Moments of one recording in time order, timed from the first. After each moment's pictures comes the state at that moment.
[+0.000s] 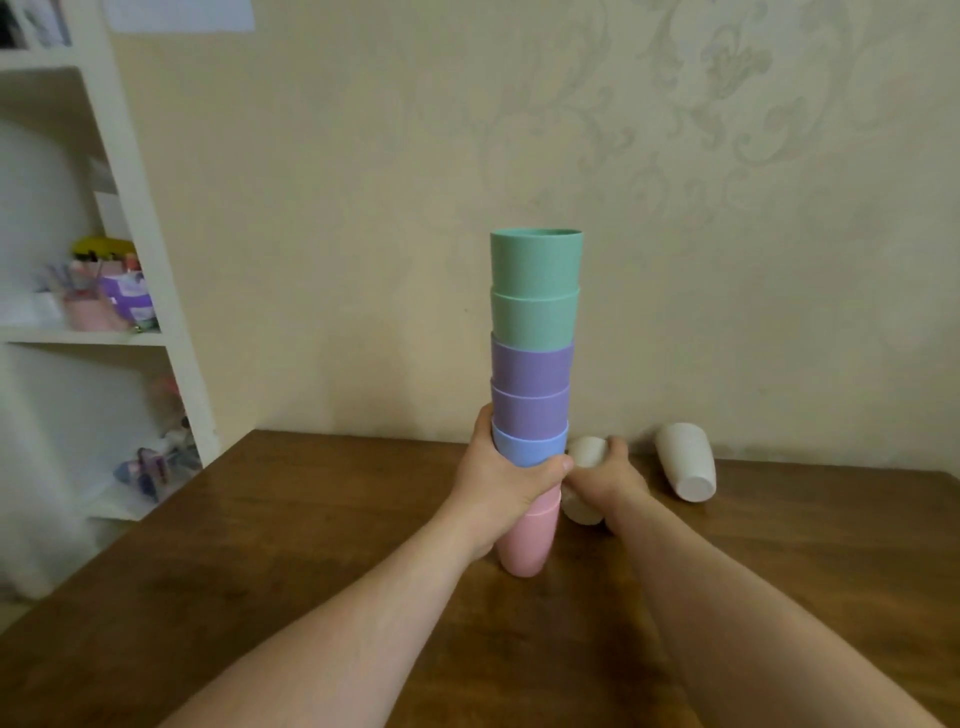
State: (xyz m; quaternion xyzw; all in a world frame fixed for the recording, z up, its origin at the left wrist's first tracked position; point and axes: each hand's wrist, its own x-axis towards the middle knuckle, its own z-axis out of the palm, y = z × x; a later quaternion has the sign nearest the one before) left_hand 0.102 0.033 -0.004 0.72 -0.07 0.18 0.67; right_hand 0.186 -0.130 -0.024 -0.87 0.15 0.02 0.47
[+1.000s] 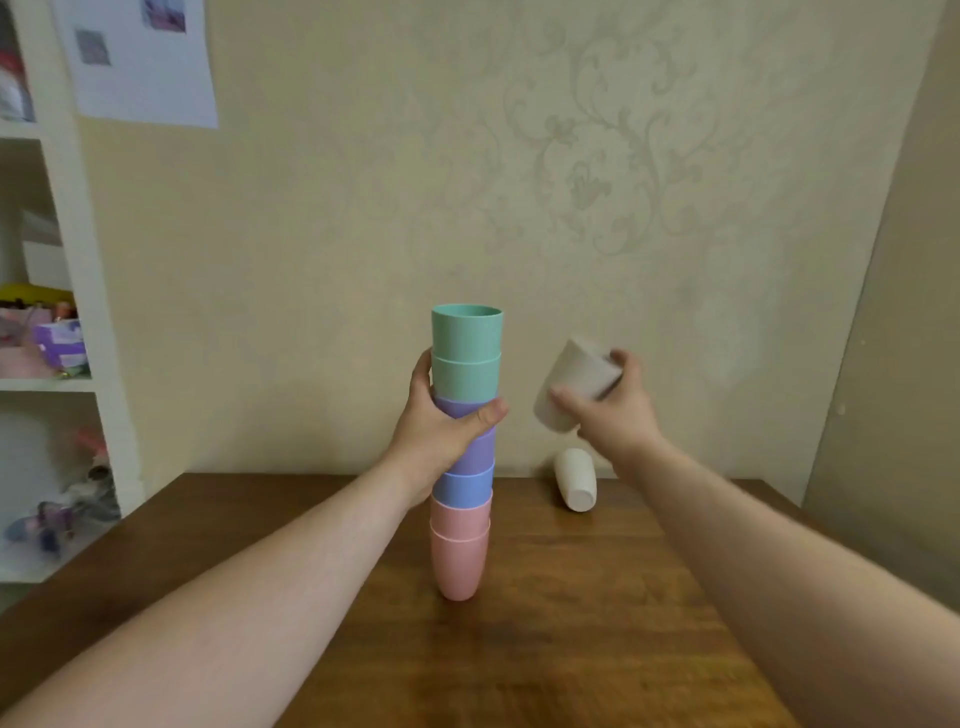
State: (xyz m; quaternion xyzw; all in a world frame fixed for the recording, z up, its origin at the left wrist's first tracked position) left_hand 0.054 0.012 0.108 0.68 -0.15 0.19 0.69; right_hand 0.043 -0.214 0.142 -0.78 -0.01 -0.25 0.58
